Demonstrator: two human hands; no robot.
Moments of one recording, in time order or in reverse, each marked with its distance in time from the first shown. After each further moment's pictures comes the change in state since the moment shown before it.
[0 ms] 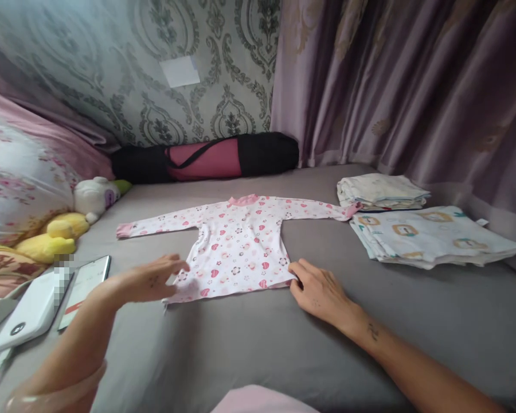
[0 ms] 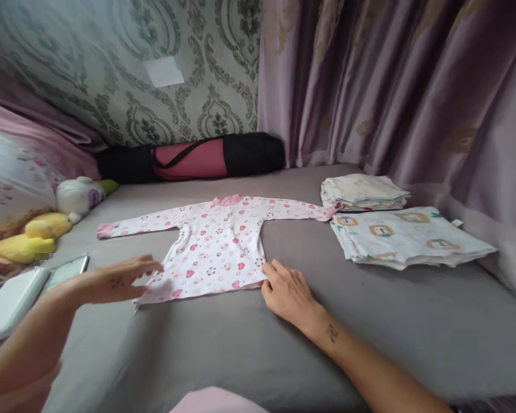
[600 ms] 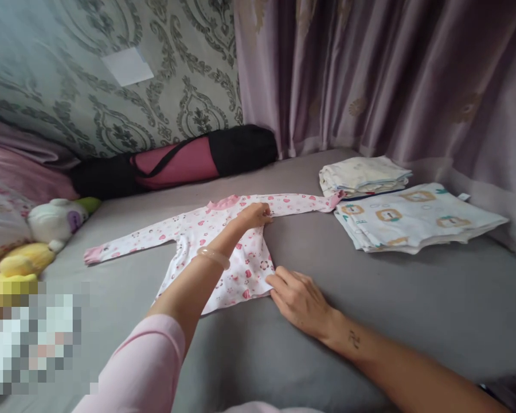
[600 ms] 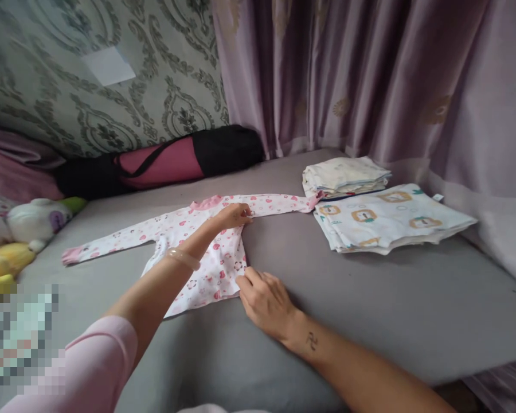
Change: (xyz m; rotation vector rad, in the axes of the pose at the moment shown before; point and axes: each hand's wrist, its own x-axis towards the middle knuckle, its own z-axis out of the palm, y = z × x) left_hand 0.283 0.153 0.038 0.116 0.197 0.305; right_hand -0.002 0.004 0.017 0.046 0.204 -0.261
